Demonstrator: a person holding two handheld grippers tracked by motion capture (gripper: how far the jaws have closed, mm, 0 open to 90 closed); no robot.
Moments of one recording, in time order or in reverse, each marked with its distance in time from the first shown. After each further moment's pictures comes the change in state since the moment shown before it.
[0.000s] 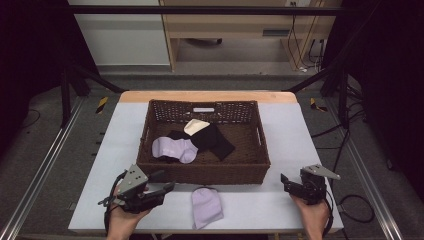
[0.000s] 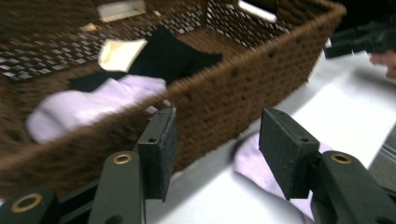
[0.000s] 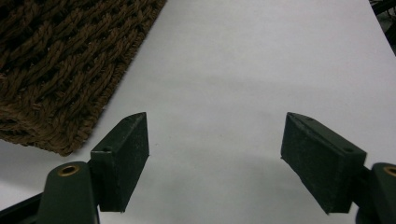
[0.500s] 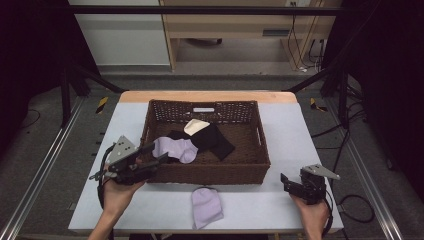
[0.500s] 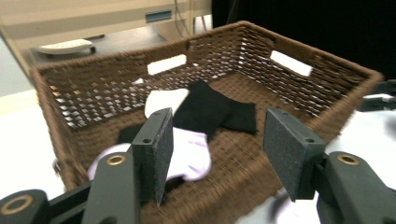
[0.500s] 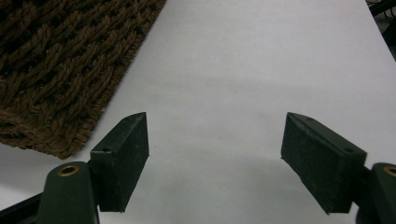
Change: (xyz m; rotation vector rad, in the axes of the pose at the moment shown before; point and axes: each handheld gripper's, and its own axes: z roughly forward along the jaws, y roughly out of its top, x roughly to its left) left arm 0.033 0.056 0.004 -0.064 0.091 0.008; right arm 0.001 0.000 0.001 -0.003 -0.007 0.002
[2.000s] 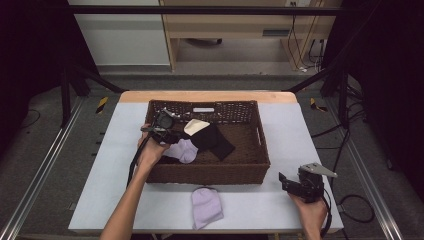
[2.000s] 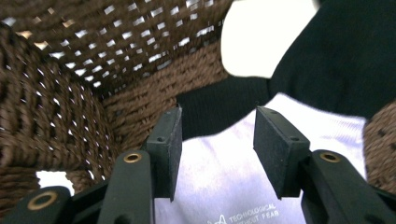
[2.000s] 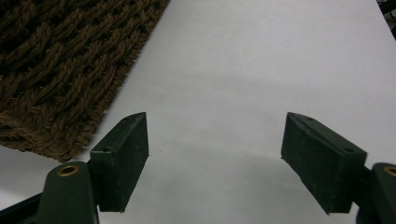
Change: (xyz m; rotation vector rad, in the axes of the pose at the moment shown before) left arm 0.049 0.008 0.166 0.553 0.239 0.075; right arm 0.002 0.002 0.005 0.009 0.009 -0.012
